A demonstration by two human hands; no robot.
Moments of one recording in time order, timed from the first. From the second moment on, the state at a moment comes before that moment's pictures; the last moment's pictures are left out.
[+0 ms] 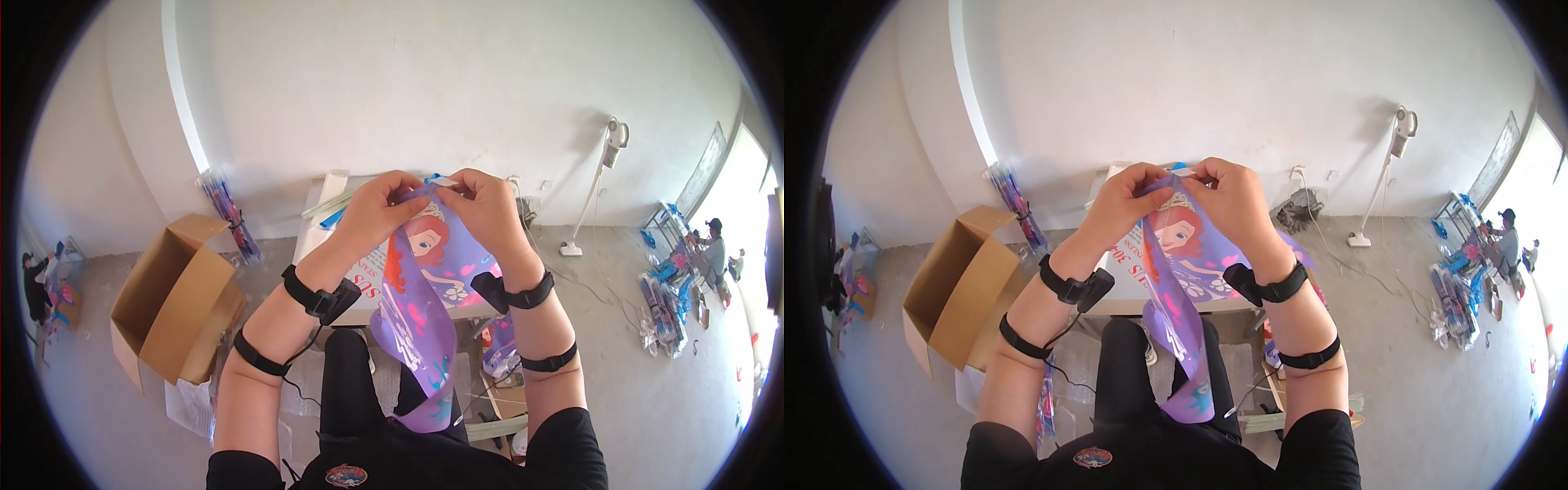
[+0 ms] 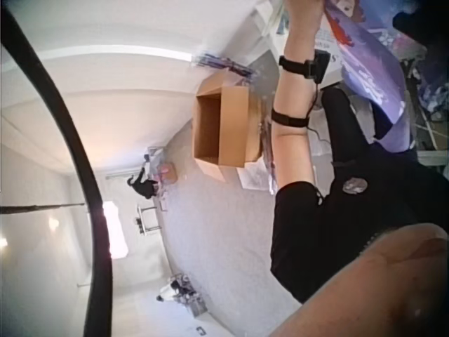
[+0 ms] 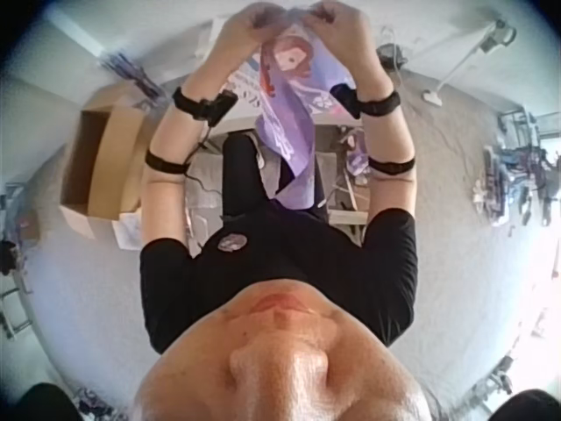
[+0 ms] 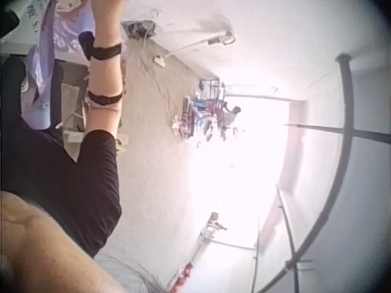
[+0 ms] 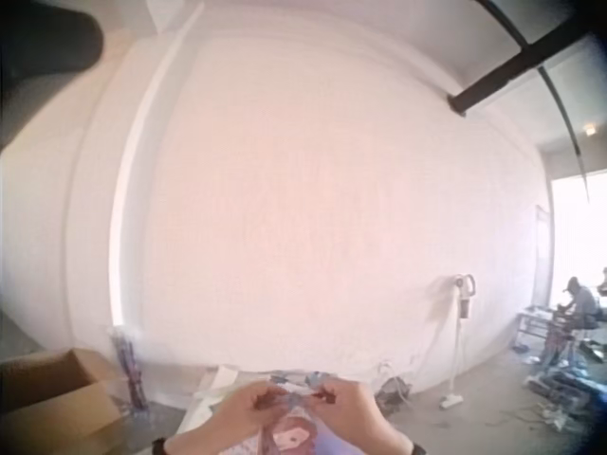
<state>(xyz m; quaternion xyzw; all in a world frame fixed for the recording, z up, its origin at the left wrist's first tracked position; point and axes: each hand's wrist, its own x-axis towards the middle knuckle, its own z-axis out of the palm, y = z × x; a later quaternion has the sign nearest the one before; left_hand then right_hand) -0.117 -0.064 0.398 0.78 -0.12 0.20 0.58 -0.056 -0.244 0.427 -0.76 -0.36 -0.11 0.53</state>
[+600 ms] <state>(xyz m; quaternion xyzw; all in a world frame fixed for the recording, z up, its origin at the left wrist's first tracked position) -0.132 -0.068 0.405 0.65 -0.07 0.11 0.75 -0.064 -0.237 0.421 -0.64 -0.48 -0.35 0.49</state>
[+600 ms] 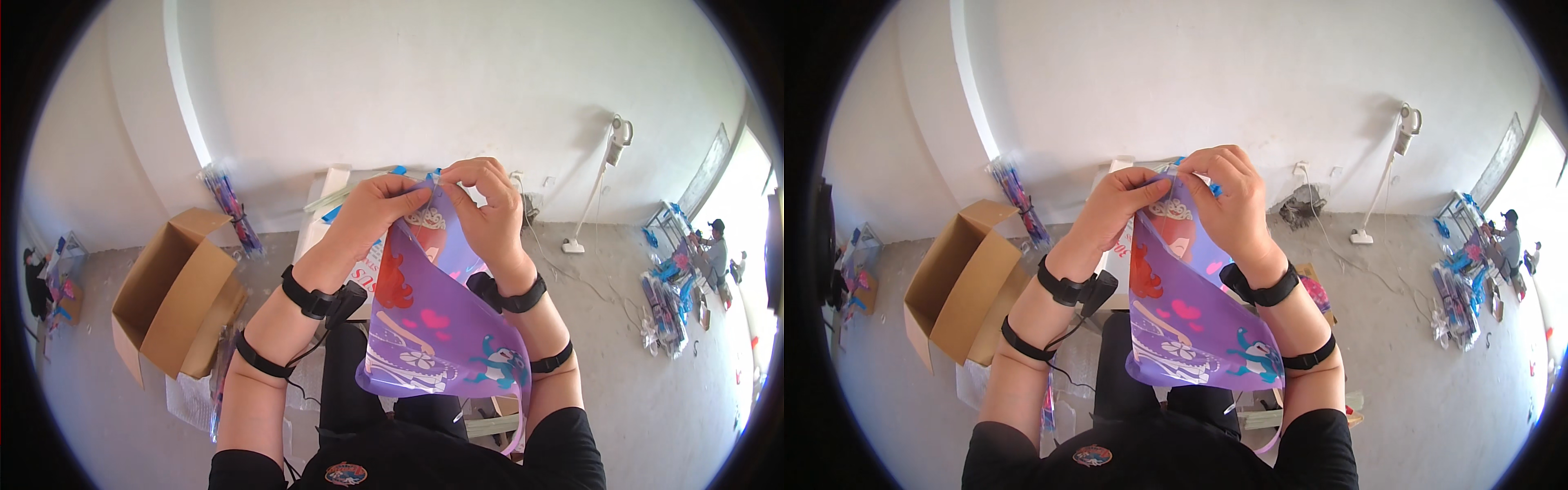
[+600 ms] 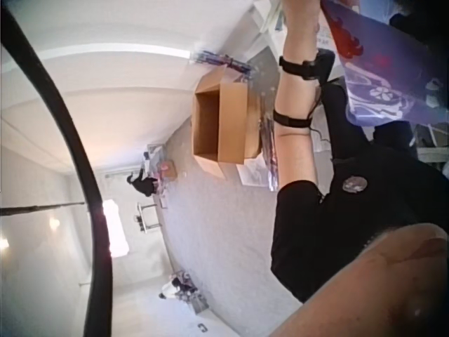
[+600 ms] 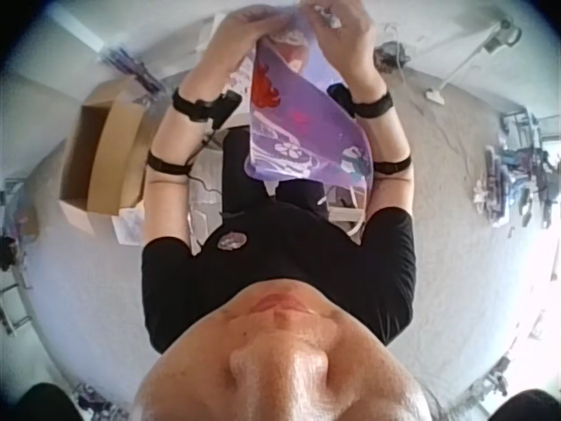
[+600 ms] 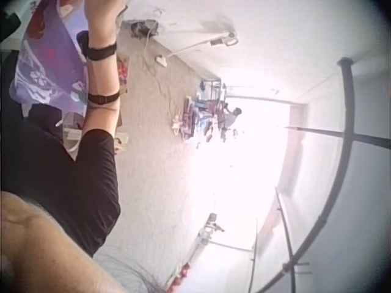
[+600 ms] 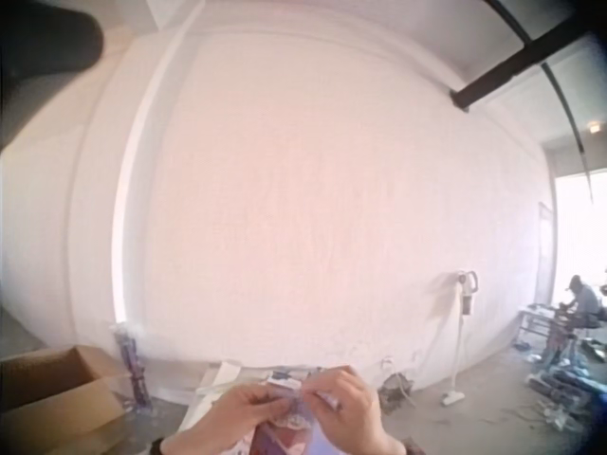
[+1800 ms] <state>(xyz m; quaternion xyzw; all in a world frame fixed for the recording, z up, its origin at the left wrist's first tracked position) -0.141 -0.074 0.402 0.71 -0.05 0.09 0.70 -0.071 -0.253 0.422 -0.73 -0.41 -0.08 0.53</state>
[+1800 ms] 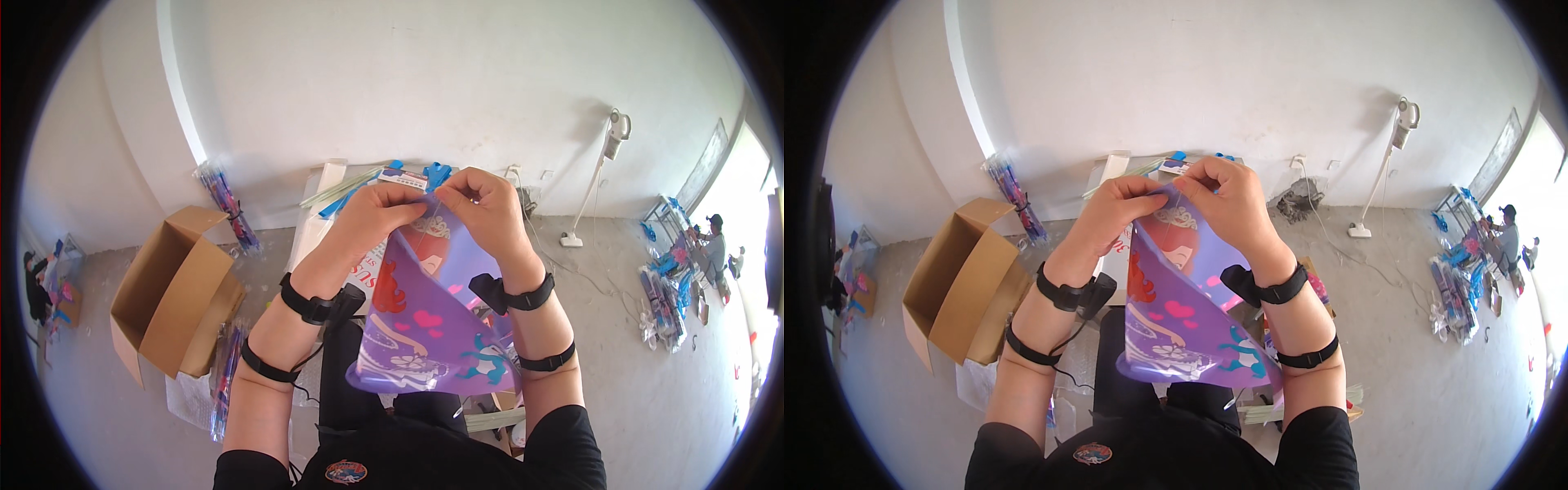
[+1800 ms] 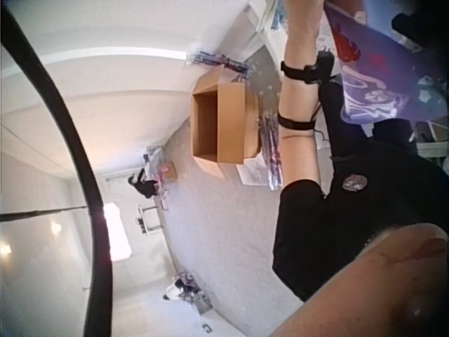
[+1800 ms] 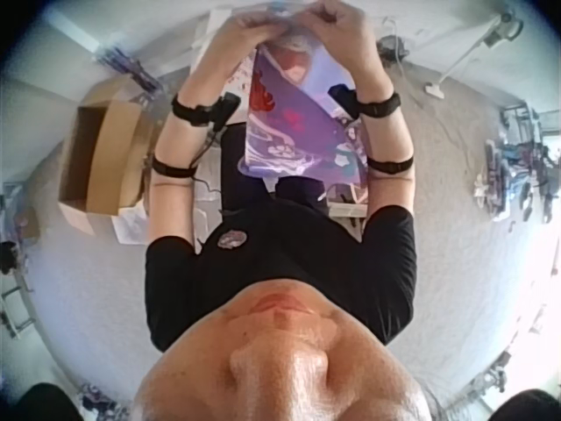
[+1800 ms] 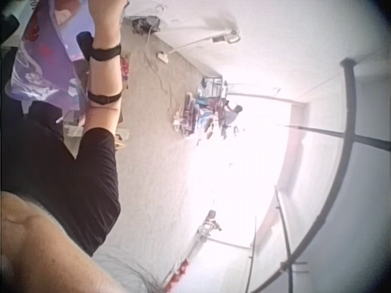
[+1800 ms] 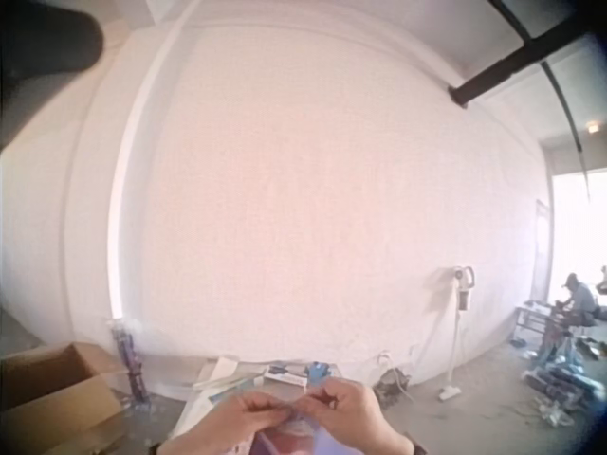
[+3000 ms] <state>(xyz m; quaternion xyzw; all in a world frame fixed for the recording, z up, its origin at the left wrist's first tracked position) -0.160 -0.173 0.205 0.86 0.05 0.15 0.48 -0.084 -0.259 0.334 -0.64 -0.50 -0.46 0.36</state>
